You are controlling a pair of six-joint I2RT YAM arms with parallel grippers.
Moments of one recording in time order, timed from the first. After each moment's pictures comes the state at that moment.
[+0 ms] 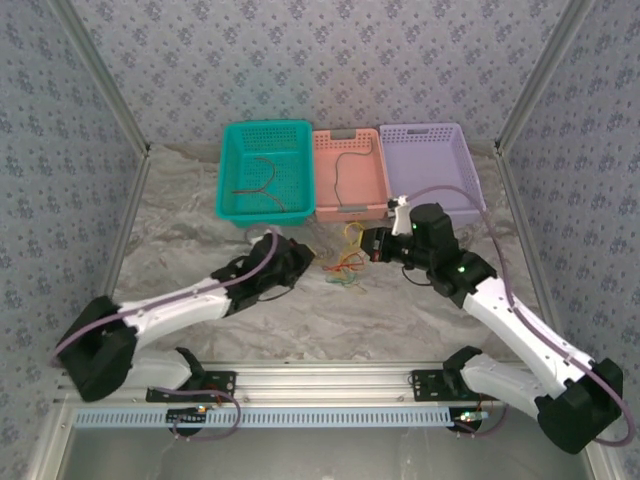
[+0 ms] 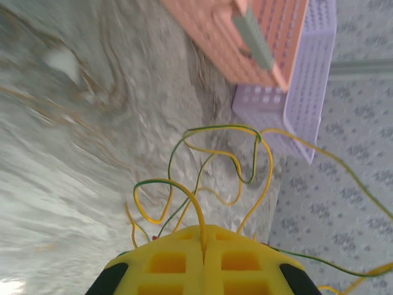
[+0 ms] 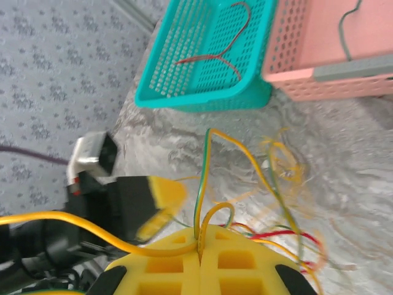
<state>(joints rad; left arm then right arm) -0.82 1.20 0.64 0.03 -0.12 -1.45 0.52 0.97 0.85 -0.34 -0.30 0.63</state>
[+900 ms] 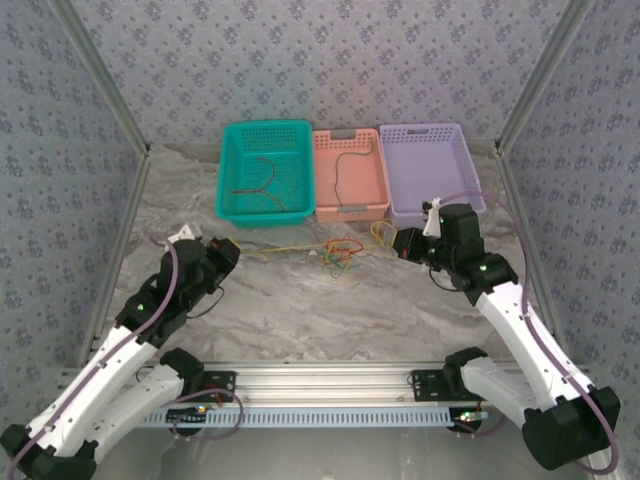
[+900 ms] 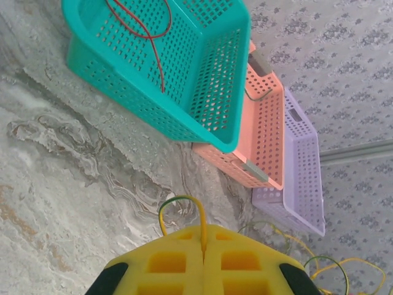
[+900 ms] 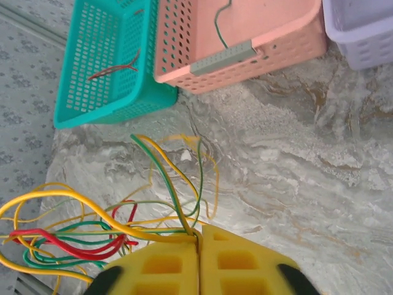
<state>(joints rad) -0.56 0.67 0.72 -0.51 -0.18 -1.09 0.30 0.96 0.84 -0.55 -0.30 0.59</state>
